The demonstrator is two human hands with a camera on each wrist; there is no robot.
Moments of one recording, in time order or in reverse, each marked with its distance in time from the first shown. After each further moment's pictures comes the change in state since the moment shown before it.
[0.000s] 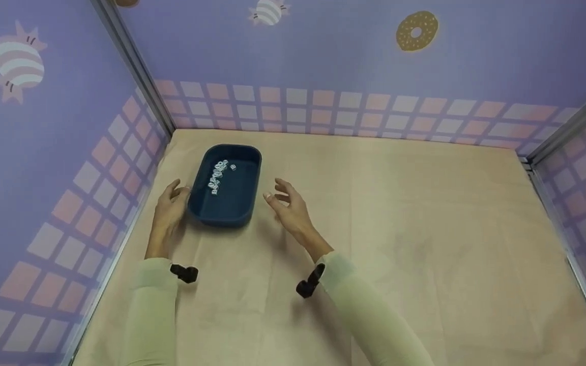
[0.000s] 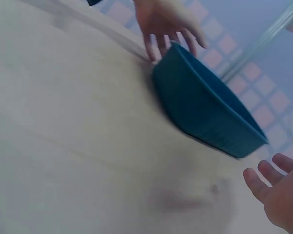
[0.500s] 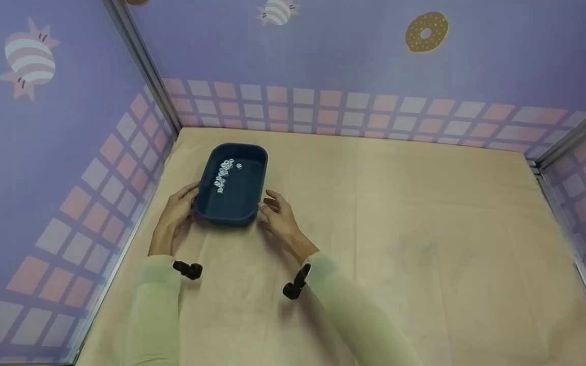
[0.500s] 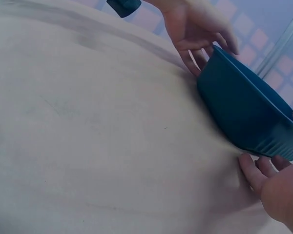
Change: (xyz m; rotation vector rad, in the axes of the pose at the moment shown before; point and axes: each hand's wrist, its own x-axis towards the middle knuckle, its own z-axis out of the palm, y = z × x) left_hand 0.005 -0.008 -0.004 -0.208 -0.185 -0.112; right_hand 0.003 0.020 0.044 0.221 -0.079 0.149
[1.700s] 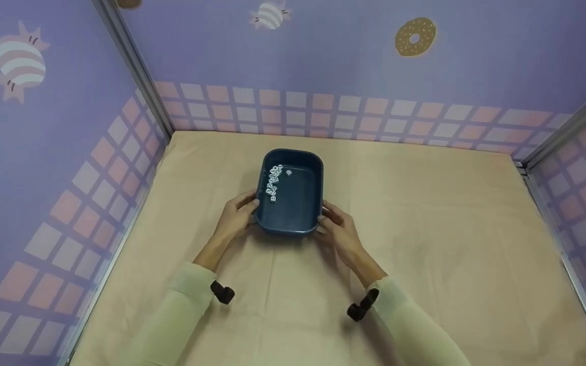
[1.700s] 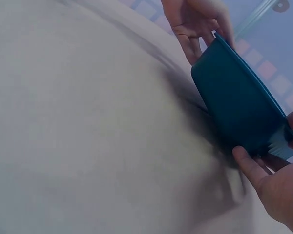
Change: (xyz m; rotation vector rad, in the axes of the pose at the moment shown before) left_hand -0.025 0.019 0.151 0.026 -0.083 0.151; right_hand -0.069 -0.007 -0.136 0.113 0.069 -0.095
